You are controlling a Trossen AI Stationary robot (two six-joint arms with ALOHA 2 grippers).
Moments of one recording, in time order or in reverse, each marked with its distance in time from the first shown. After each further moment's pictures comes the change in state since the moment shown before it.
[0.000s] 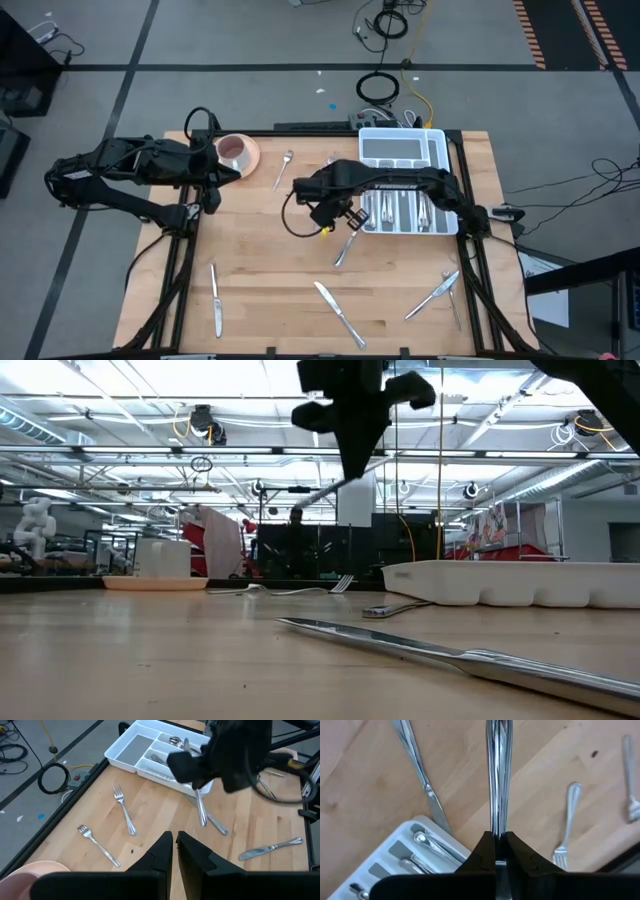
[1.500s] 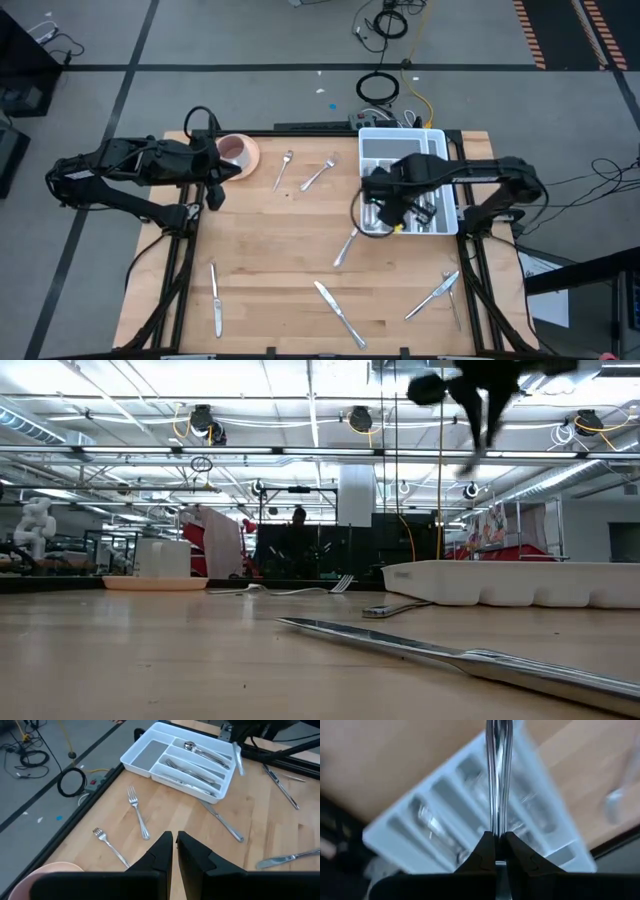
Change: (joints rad) left arm 0.000 0.011 0.000 0.007 -0.081 0.006; right arm 0.032 -0.601 -0.651 -0.003 0.037 -0.078
